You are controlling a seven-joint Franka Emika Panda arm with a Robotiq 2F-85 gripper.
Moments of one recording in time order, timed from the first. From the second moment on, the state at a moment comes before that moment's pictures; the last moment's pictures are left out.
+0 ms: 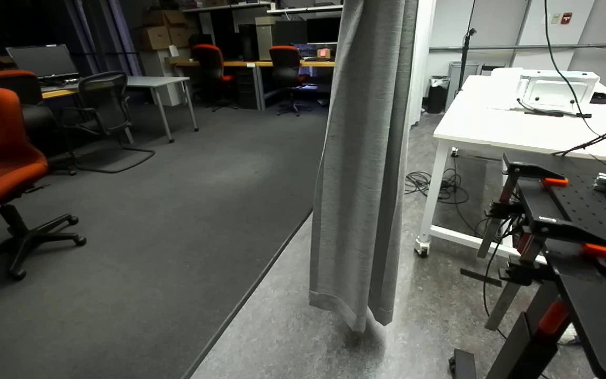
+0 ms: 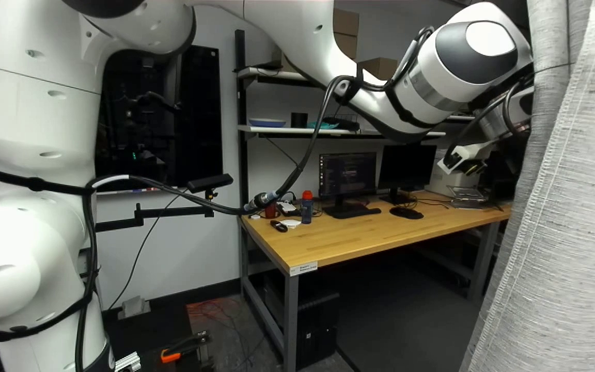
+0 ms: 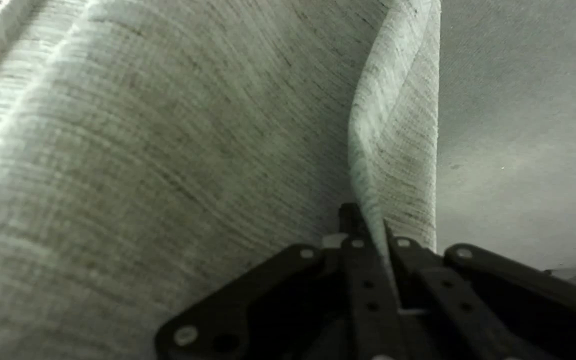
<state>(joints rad) -0.11 0.23 -0.32 -1.74 -0.57 2.26 1.12</state>
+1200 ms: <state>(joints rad) -0.24 0.21 -0.38 -1.75 -0.56 2.24 1.11</state>
